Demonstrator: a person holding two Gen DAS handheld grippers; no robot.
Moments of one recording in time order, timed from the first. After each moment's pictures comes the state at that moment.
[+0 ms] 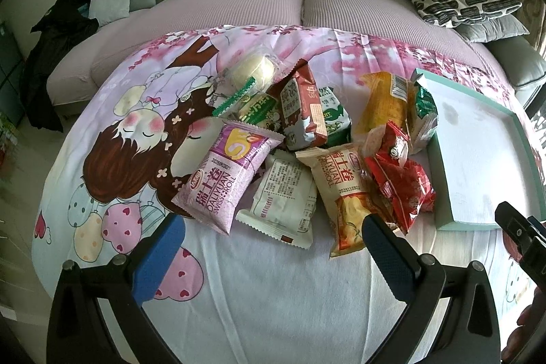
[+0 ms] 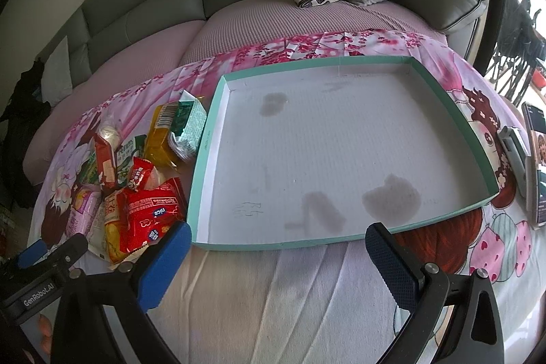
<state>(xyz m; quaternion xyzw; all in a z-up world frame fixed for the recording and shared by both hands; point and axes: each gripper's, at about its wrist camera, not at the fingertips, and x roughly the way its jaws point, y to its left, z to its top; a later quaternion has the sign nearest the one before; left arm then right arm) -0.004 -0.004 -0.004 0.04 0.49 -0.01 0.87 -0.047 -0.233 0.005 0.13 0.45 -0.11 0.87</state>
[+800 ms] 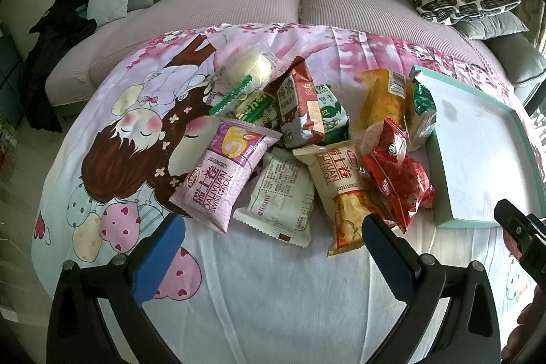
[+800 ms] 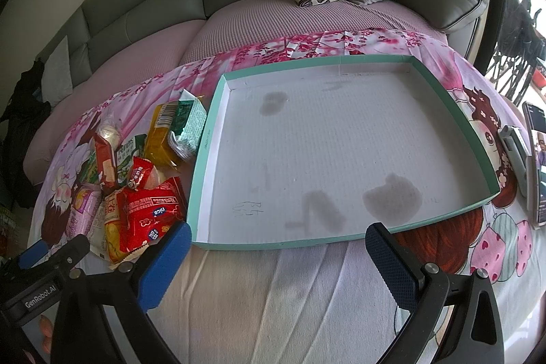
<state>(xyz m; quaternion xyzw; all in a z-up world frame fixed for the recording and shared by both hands) -0.005 -0.008 -0.006 0.04 0.49 -0.01 0.87 -0.047 -0.232 0.004 0.14 0.45 -0.11 0.87</state>
